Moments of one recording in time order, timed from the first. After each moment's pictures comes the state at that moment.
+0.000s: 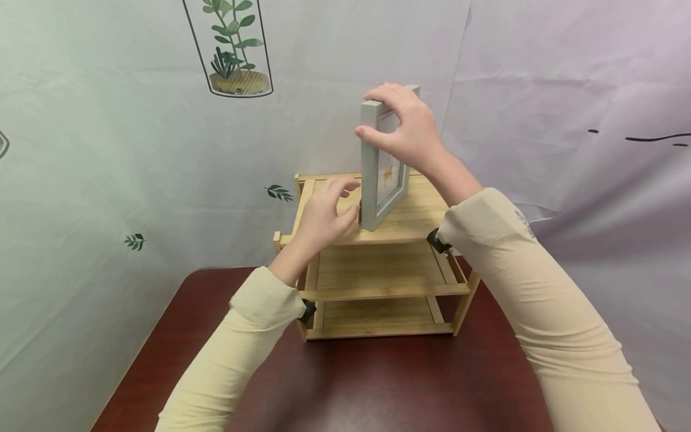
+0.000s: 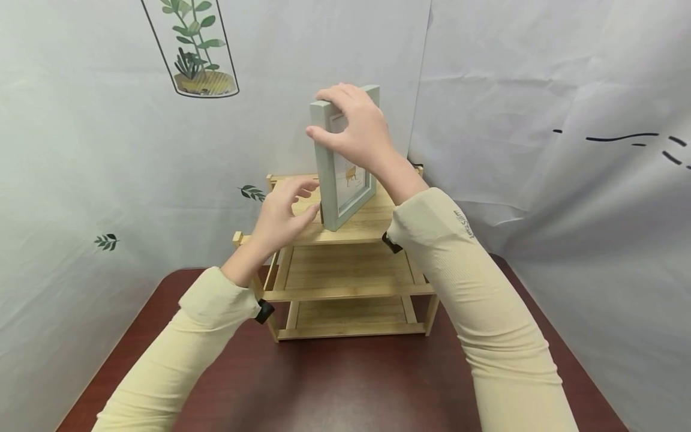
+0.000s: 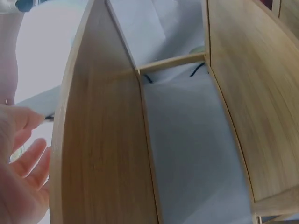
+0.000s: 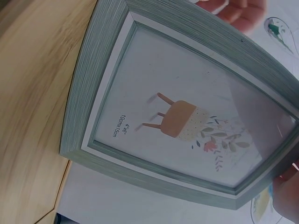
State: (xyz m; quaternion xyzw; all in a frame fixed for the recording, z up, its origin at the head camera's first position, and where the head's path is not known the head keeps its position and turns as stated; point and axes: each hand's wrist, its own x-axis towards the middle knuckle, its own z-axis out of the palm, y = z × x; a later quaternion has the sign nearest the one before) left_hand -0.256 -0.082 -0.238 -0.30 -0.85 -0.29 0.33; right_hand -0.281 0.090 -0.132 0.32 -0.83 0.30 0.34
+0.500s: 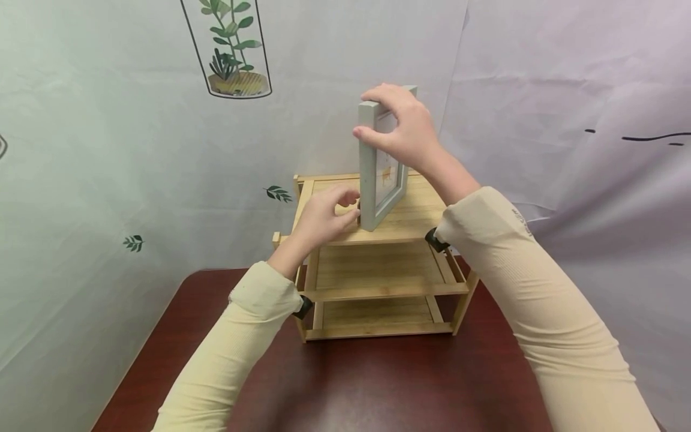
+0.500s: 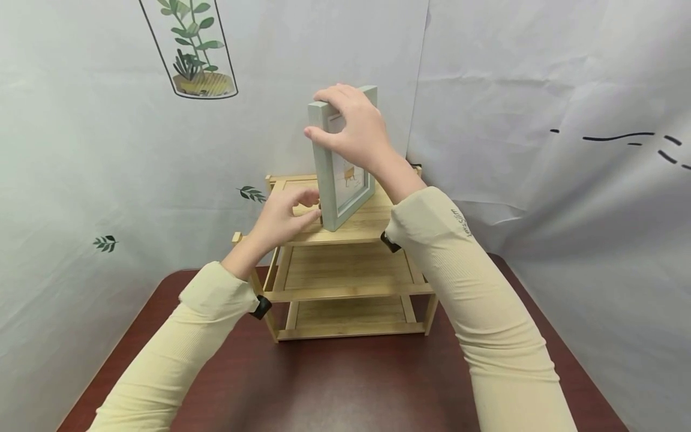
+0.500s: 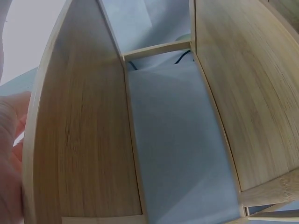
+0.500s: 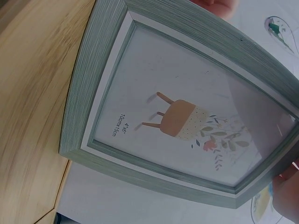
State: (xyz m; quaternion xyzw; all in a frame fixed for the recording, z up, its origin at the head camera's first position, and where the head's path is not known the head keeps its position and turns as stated) left_hand -0.270 -0.088 -0.241 -0.32 -0.87 -0.27 0.26; right_hand -0.282 0.090 -0.131 0.31 -0.84 0.30 0.33
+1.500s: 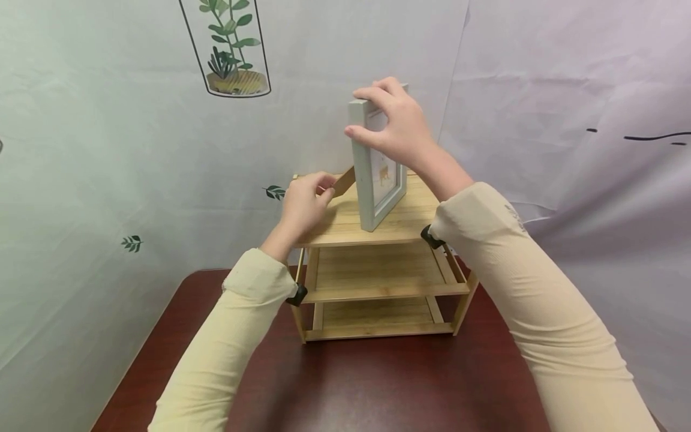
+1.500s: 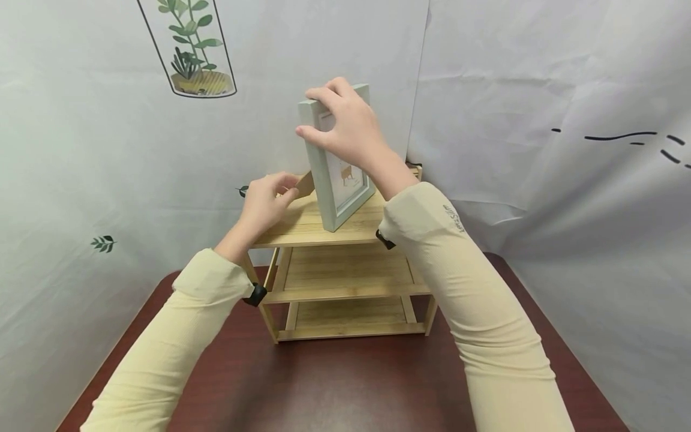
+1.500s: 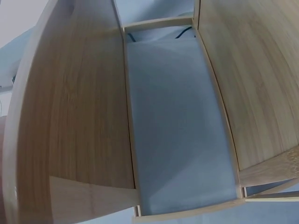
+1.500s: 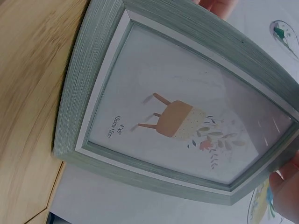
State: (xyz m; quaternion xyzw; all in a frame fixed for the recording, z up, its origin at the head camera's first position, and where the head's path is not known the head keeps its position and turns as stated) left_hand -0.290 -0.106 -0.229 -0.18 -0.91 -0.27 0.27; right_hand -0.282 0.079 -0.127 0.30 -0.86 0.27 0.33
